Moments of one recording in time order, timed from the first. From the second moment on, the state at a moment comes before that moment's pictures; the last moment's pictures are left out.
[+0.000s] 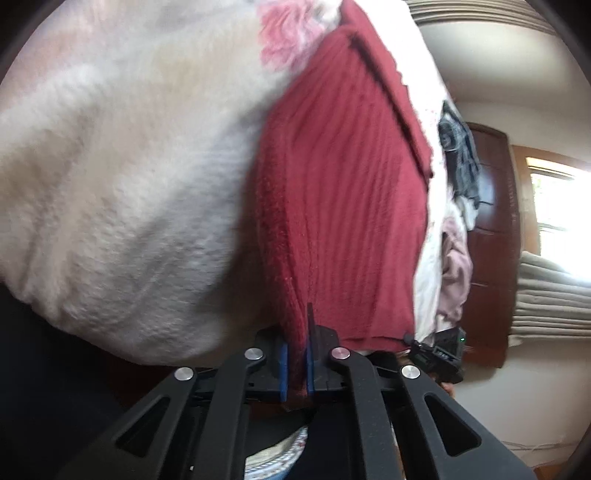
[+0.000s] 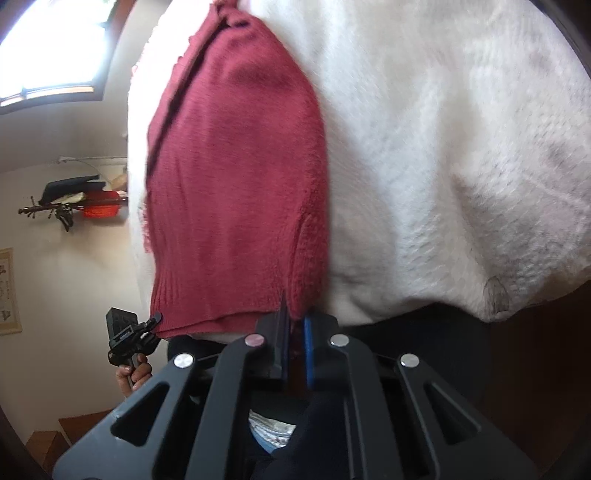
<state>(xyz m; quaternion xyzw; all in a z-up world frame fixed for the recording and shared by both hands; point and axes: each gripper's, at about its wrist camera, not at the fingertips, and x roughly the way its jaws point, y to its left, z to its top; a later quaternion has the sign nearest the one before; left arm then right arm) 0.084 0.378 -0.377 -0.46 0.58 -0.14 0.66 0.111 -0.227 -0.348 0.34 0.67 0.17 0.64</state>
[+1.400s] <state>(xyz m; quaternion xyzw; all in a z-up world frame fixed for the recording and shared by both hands) 0.299 0.421 -0.276 -0.50 0.51 -0.13 0.69 0.332 -0.206 -0.247 0.35 0.58 0.21 0.71</state>
